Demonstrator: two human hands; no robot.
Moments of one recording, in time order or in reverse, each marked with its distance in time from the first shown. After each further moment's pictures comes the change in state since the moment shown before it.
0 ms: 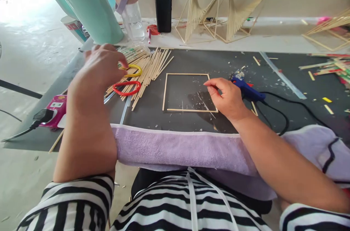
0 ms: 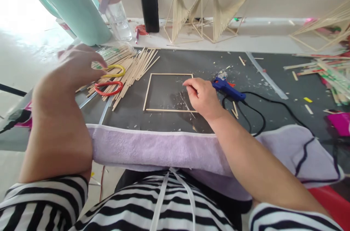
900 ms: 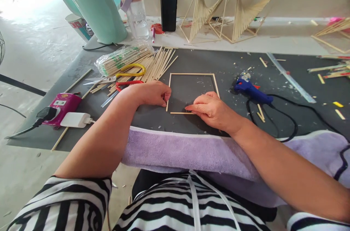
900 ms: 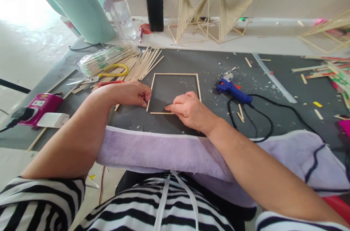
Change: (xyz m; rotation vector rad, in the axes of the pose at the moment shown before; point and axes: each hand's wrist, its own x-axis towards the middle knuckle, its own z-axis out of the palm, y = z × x) left_hand -0.005 0.070 0.045 -0.163 -0.633 0.598; right_hand -0.008 -0.032 0.007 0.191 -0.462 -0.292
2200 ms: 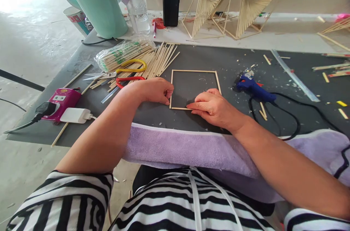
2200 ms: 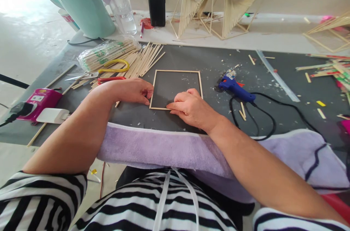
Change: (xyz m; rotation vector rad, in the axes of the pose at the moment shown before) left_hand 0.001 0.005 0.002 0.014 0.010 0.007; right_hand 0.000 0.002 0.000 -0.019 -0.035 -0.018
